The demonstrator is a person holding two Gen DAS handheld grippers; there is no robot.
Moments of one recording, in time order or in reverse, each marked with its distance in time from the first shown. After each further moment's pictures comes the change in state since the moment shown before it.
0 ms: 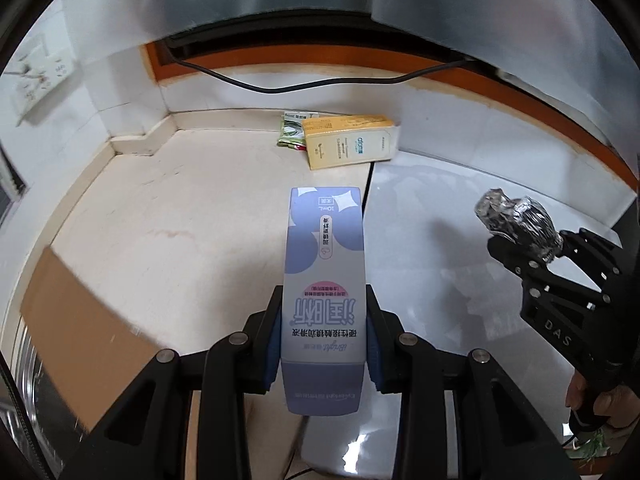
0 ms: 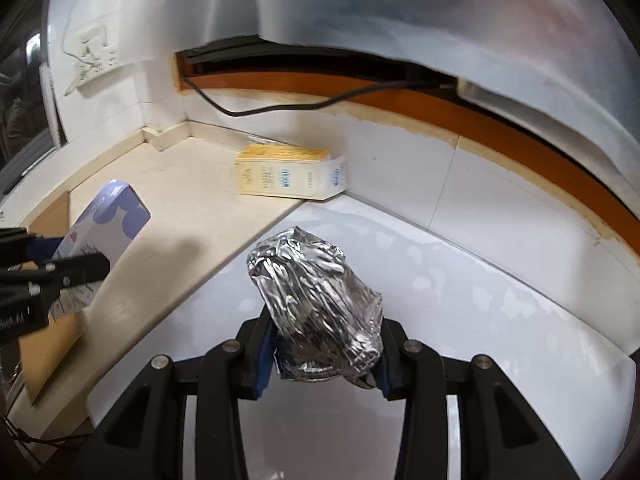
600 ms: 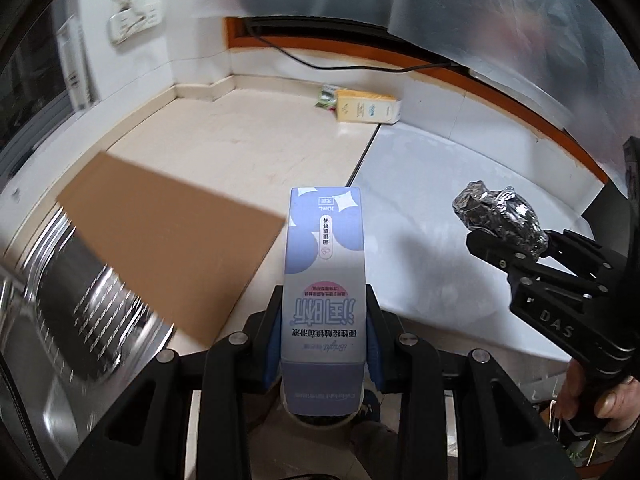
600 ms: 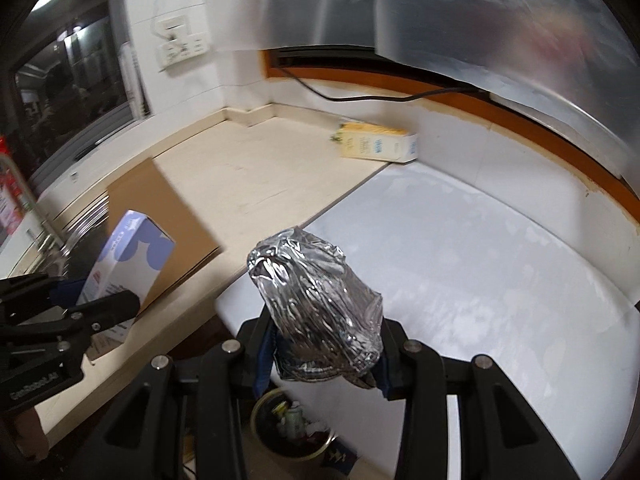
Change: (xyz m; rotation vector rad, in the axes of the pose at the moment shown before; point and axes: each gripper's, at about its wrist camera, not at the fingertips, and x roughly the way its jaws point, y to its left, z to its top) left arm -0.123 0.017 -0.152 -0.158 -0.016 0.006; right arm -0.128 0.078 -0.074 -0.038 0.034 0.151
